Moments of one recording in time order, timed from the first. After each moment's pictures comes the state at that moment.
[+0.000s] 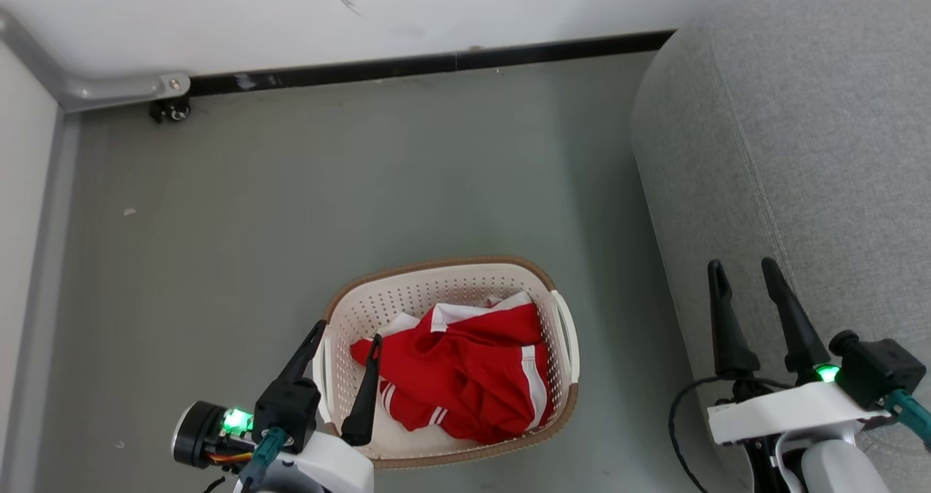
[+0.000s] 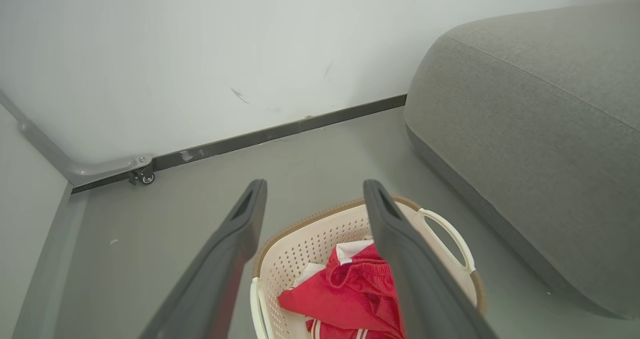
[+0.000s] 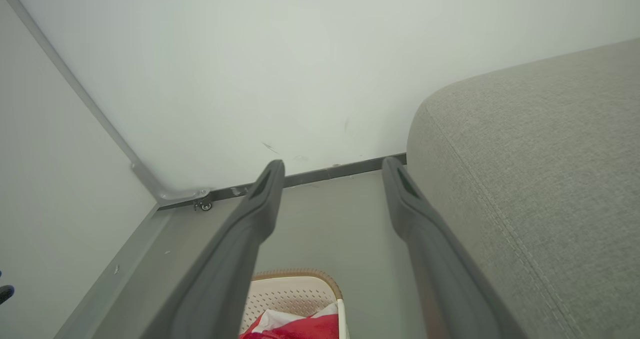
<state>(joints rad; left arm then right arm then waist) -0.15 0.07 -0.27 0.37 -0.04 0.03 -0.25 -0.10 -0.05 0.00 0.27 0.28 0.13 -0.24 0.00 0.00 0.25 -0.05</state>
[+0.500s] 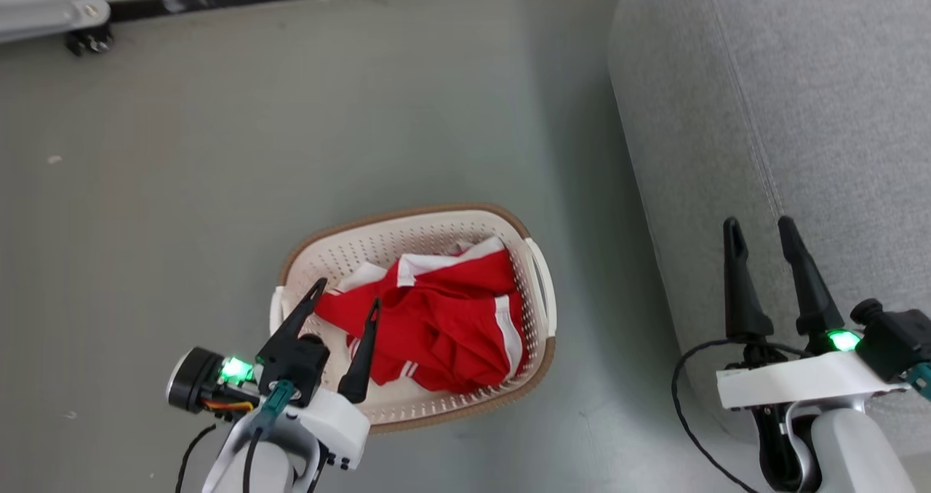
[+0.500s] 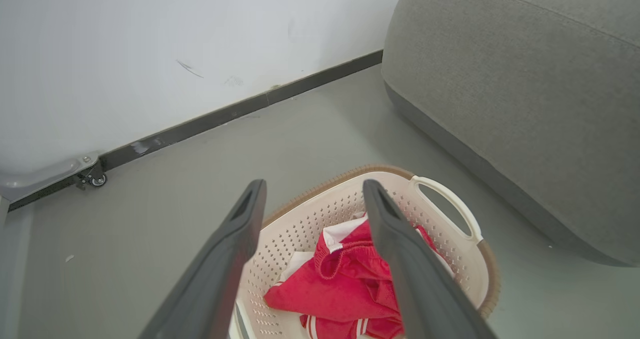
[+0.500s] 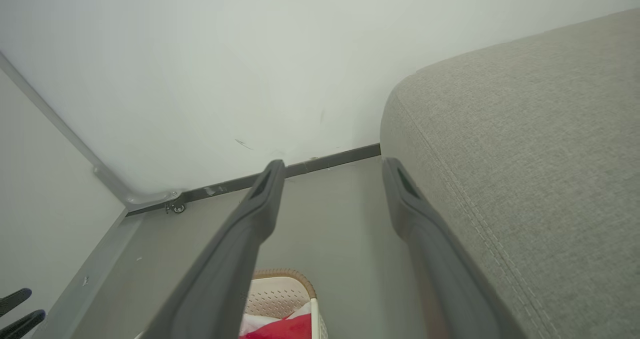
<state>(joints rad) -0.28 0.11 -0.29 0.46 0.01 0.01 -0.25 -0.16 -0.05 -0.02 0.23 0.31 0.13 -0.24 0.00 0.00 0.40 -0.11</state>
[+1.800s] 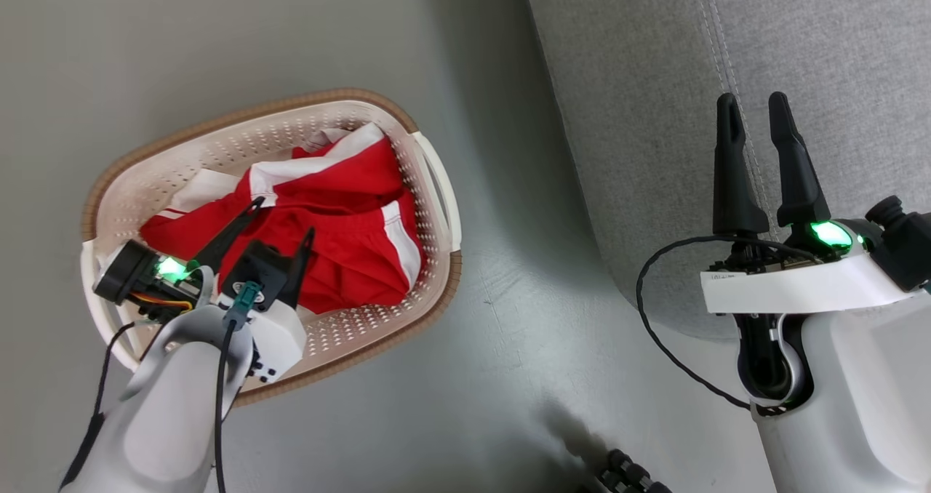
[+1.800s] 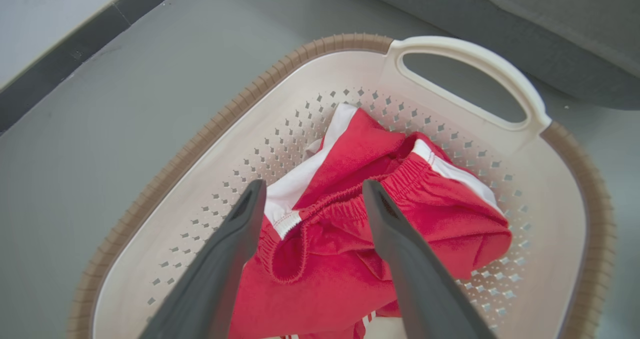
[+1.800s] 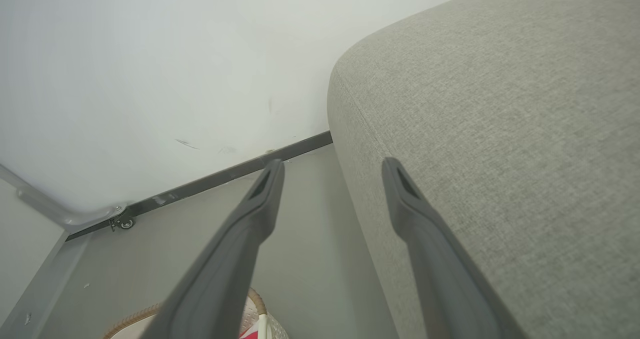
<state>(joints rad) -0.59 0.24 -0.35 0.71 0.16 -0.03 -0.22 -0.38 -0.05 0.07 0.19 0.48 0.13 -0.25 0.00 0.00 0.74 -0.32</state>
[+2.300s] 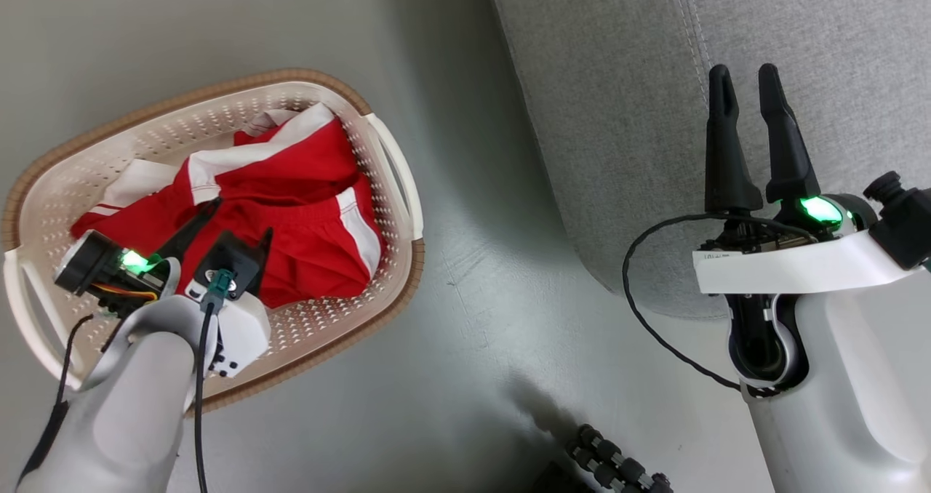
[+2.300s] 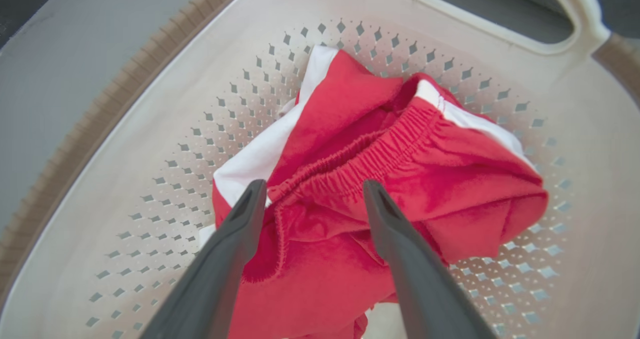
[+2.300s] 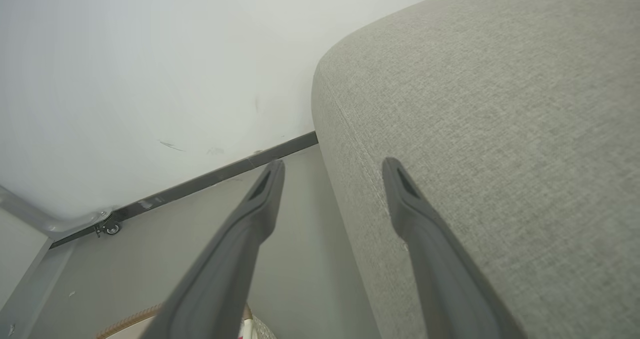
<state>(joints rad) -0.63 0.30 -0.37 0.79 0.19 -0.04 -0.18 -0.43 -0.05 0.10 0.18 0.54 0.13 -0.25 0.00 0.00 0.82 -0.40</state>
